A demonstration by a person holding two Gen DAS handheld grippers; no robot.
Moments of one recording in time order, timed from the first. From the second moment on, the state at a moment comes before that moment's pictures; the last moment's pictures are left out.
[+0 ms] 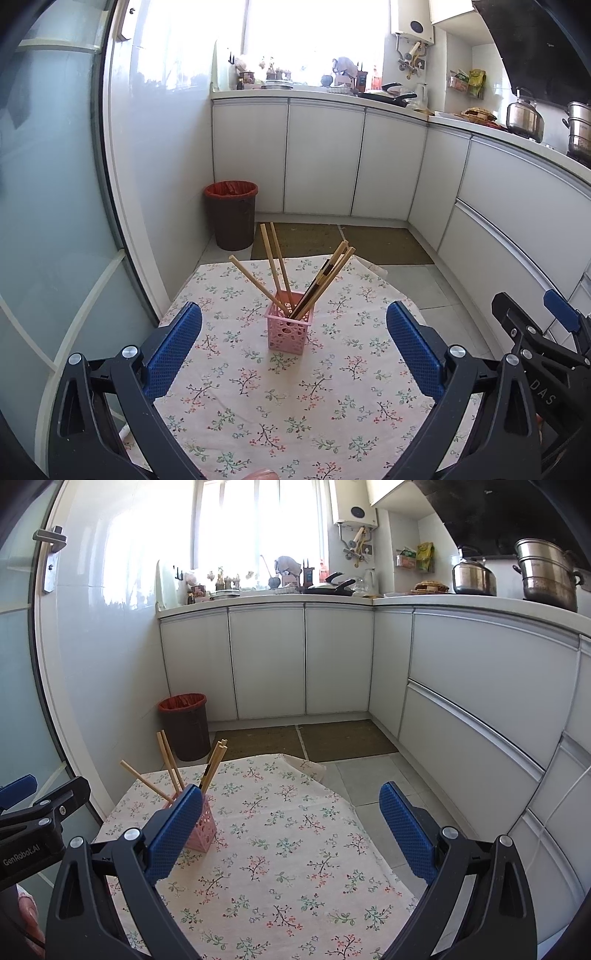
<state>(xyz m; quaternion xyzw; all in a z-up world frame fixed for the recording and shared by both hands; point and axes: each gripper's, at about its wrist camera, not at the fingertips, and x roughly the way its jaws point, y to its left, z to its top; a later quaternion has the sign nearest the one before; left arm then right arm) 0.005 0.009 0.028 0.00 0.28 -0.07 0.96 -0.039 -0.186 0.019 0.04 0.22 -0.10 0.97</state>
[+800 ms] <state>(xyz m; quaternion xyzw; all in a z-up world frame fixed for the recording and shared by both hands) 0.008 -0.011 0.016 0.04 0.31 -0.07 0.95 -0.039 -0.184 0.019 0.04 0.23 -0.10 0.97</state>
